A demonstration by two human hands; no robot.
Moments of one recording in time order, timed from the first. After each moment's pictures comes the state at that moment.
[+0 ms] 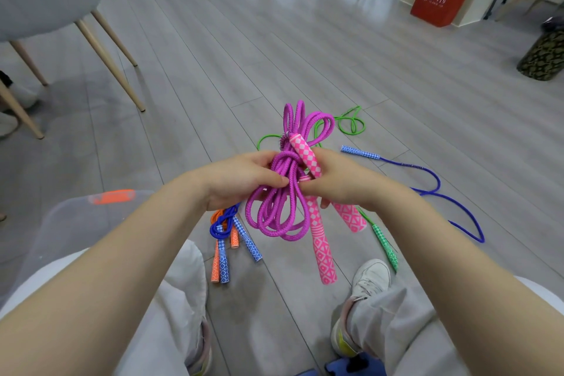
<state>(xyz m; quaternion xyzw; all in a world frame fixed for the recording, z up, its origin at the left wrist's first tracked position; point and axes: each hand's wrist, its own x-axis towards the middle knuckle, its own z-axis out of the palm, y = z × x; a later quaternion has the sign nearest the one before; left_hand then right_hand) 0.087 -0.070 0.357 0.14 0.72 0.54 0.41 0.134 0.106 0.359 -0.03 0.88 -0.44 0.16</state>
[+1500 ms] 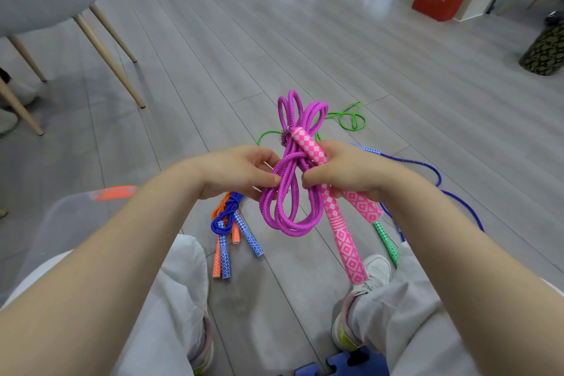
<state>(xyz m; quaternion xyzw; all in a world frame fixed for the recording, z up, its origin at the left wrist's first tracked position) 0.079 -0.081 0.364 0.17 0.78 0.43 0.41 0.129 0.112 0.364 0.05 0.85 -0.48 0.21</state>
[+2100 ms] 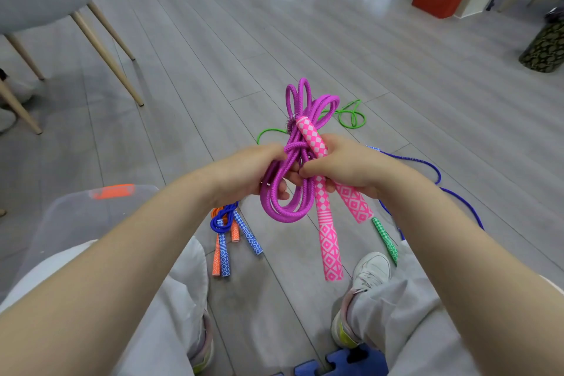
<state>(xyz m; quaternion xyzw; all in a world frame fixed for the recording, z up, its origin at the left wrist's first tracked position) 0.094 -0.057 0.358 0.09 0.72 0.57 0.39 0.129 0.109 0.364 0.04 0.83 -0.53 0.17</state>
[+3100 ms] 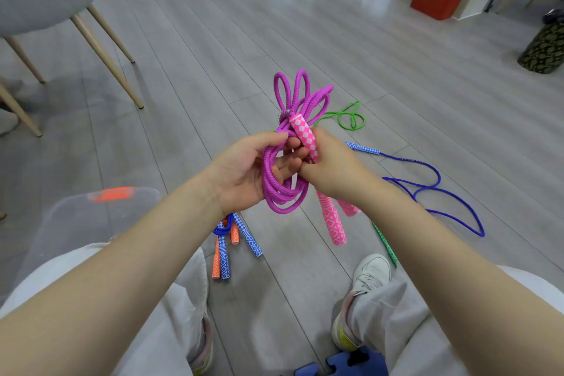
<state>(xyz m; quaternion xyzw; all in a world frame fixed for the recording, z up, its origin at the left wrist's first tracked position) 0.102 -0.053 0.373 -0.08 0.44 0.80 0.40 0.125 0.099 0.345 0.04 0.93 -0.37 0.01</state>
